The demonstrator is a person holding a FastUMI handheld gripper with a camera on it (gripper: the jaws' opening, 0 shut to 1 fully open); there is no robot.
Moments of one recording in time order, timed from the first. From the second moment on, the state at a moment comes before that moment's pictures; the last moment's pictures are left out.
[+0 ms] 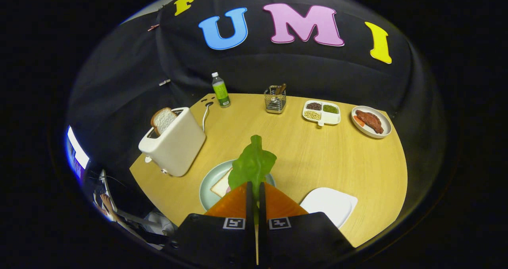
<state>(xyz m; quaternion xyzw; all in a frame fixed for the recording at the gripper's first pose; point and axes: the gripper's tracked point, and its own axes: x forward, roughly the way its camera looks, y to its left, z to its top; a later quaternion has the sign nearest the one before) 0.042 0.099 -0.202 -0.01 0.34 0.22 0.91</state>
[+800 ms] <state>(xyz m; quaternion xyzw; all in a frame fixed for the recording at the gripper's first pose) 0.067 0.168 -0.278 -0.06 0.39 0.25 0.89</state>
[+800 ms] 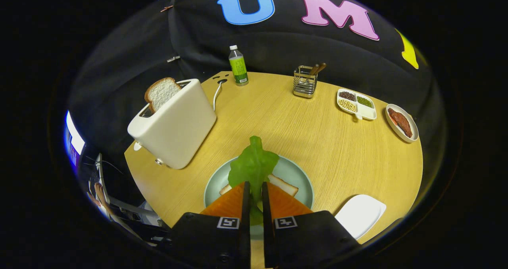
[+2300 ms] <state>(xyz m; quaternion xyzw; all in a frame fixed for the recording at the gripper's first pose) 0.094 0.346 -0.105 -0.08 0.23 0.34 0.91</state>
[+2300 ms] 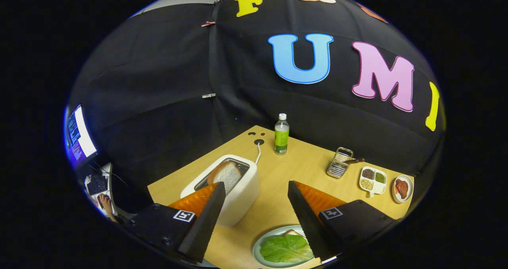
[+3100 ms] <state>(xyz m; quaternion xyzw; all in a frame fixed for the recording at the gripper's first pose) 0.124 0.449 -0.194 -0.03 0.31 0.32 0.89</state>
